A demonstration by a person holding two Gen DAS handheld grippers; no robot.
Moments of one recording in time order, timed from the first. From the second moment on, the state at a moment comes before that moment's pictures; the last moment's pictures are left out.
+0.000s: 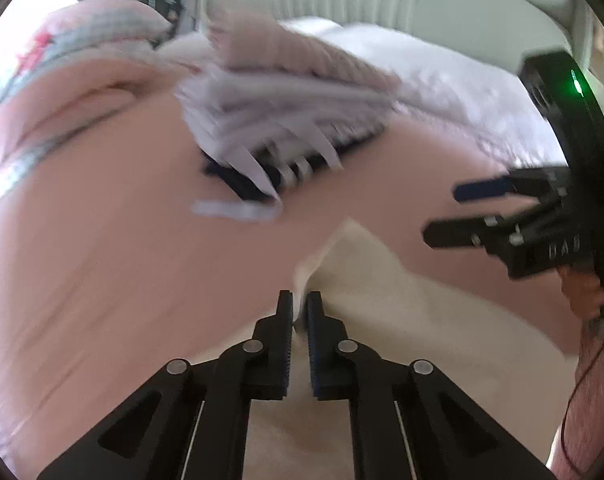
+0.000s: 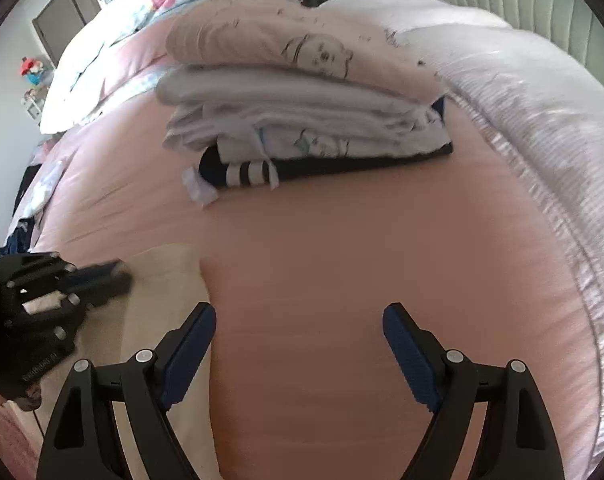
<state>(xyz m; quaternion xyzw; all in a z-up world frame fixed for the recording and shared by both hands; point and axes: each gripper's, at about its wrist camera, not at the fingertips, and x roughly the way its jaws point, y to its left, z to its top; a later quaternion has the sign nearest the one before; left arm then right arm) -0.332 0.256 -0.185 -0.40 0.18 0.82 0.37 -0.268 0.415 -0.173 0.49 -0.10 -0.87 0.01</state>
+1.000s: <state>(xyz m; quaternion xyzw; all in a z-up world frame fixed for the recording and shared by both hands) -0.351 0.129 -0.208 -0.43 0.21 0.86 0.17 -0.301 0.380 -0.181 0.52 -0.01 -0.85 -0.04</state>
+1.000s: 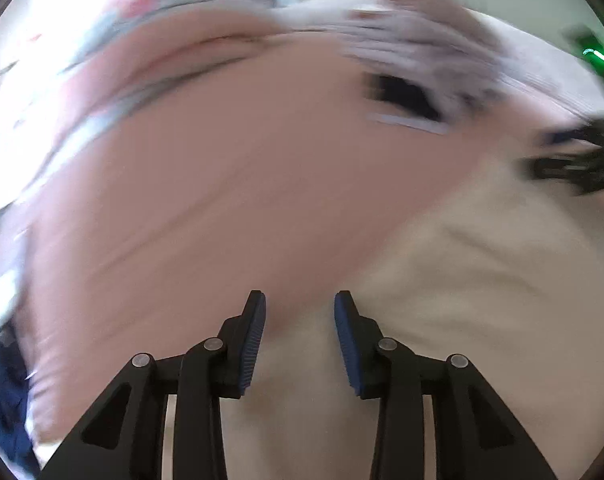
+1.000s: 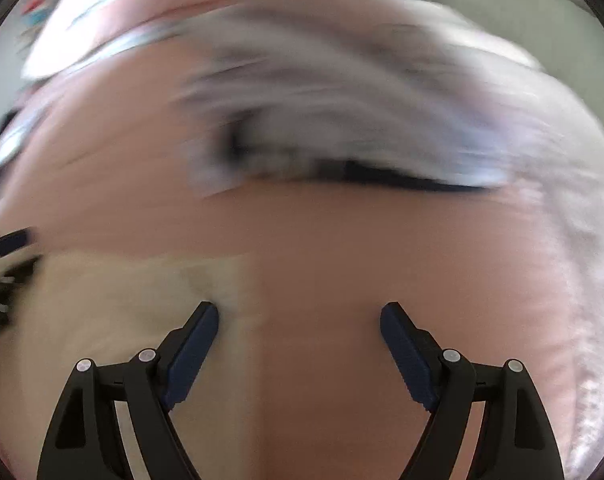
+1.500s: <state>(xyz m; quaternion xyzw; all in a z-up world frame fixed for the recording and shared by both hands) -0.151 0.235 -0.186 -0.46 0.12 0.79 0.39 -0.125 0.369 -0.144 0.51 -0.05 -0.86 -0.05</state>
